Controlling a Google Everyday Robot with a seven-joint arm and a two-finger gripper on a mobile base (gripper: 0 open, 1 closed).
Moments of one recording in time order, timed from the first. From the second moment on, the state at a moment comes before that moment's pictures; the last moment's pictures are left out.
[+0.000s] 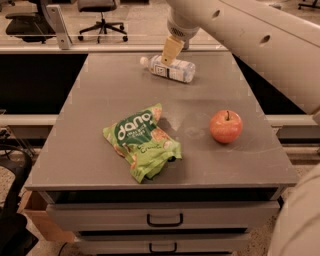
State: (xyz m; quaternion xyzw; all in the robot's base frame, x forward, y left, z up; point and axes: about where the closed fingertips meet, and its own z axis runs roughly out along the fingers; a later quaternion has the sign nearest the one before) arm 0.768 -0.079 0.986 -0.46 0.78 -0.21 0.37
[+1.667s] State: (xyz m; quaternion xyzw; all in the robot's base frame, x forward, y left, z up) arm 0.824 -0.103 0.949 -0.41 0.81 -0.28 0.31
